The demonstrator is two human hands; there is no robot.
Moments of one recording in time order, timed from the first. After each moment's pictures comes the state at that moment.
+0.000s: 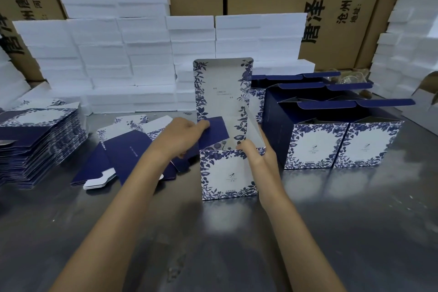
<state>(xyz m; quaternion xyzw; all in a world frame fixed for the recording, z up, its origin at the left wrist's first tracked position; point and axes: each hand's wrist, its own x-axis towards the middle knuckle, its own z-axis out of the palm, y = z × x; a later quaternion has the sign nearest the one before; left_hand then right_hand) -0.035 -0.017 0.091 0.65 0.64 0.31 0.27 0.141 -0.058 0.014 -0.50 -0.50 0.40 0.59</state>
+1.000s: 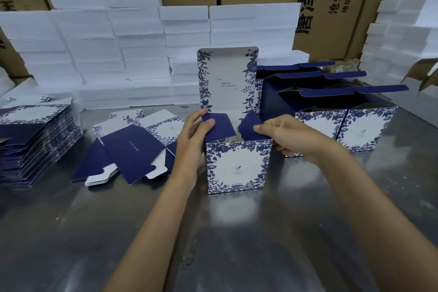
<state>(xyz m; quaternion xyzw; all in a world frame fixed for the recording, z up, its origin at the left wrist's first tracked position) -0.016 -0.037 0.032 0.43 0.34 0.63 0.55 0.197 -0.052 0.079 -0.61 -0.63 0.37 0.30</state>
